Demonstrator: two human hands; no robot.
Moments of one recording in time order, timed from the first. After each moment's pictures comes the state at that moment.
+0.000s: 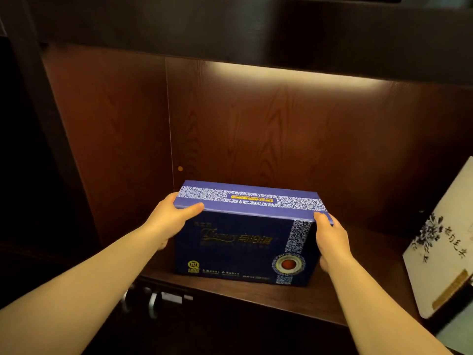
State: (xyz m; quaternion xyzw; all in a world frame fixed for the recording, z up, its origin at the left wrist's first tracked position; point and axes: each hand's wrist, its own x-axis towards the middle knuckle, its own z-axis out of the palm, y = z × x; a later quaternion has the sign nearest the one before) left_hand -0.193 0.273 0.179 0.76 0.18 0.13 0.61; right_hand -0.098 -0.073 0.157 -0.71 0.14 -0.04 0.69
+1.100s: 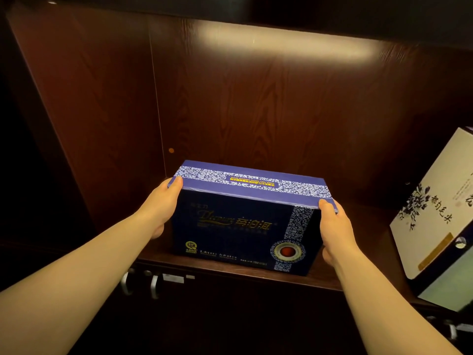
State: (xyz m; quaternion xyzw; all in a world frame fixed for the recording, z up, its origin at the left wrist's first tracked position) left_hand -0.189 0.287 0.158 0.72 0.18 0.10 0.66; right_hand -0.146 -0.076 0.150 -0.69 0.11 -0.07 0.71
